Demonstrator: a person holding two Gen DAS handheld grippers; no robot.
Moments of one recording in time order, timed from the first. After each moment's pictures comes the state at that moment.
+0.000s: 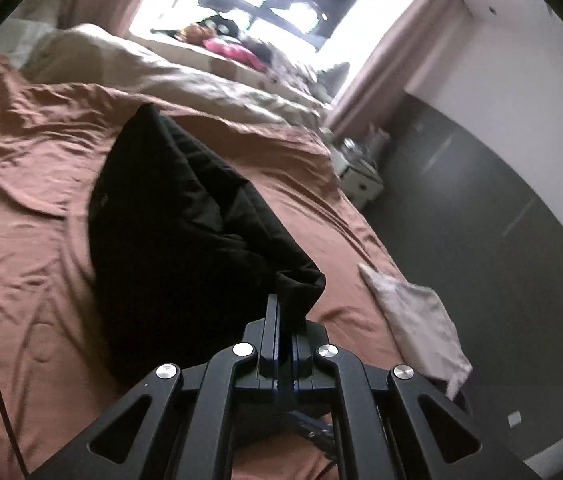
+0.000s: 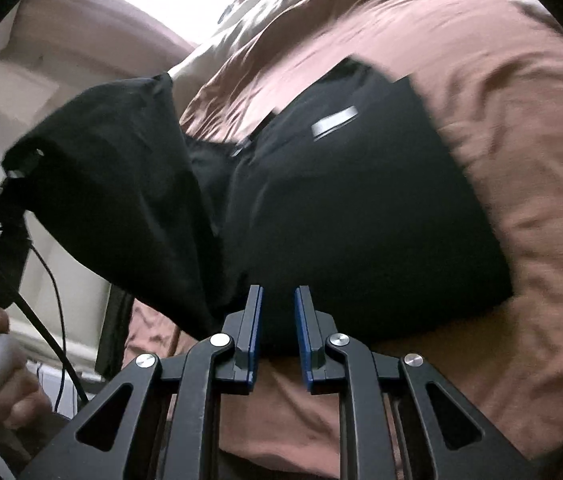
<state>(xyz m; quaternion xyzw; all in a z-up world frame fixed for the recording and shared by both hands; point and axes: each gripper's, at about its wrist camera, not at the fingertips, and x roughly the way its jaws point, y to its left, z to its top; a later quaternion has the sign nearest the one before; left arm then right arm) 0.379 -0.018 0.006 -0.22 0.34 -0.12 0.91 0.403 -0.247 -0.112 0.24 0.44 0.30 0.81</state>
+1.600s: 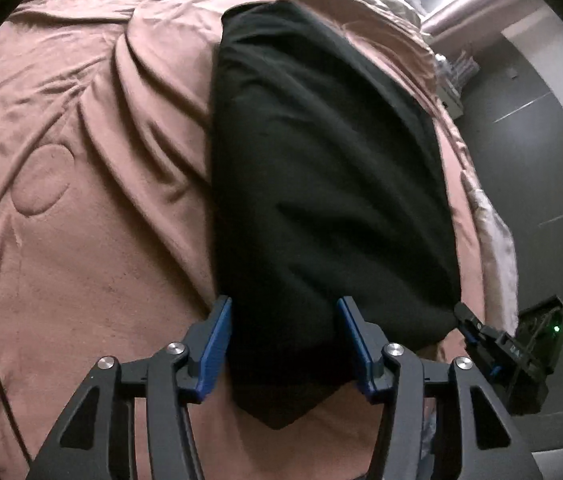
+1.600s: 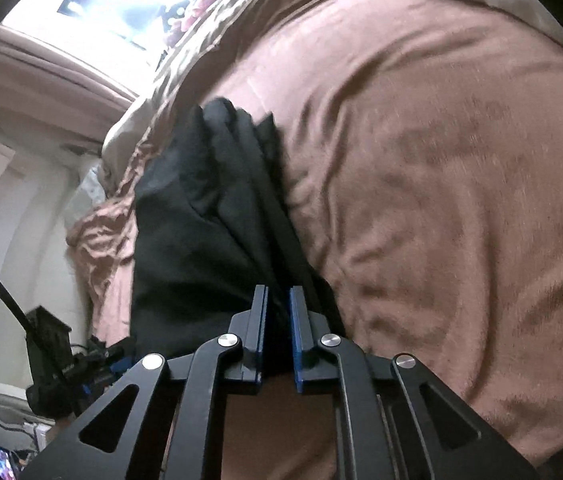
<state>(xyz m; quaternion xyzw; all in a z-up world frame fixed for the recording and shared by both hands) 0.391 0.036 -0.168 -0.27 0.53 -0.04 0.80 0.433 -0.314 -0.165 0.30 0.43 0.20 0.82</state>
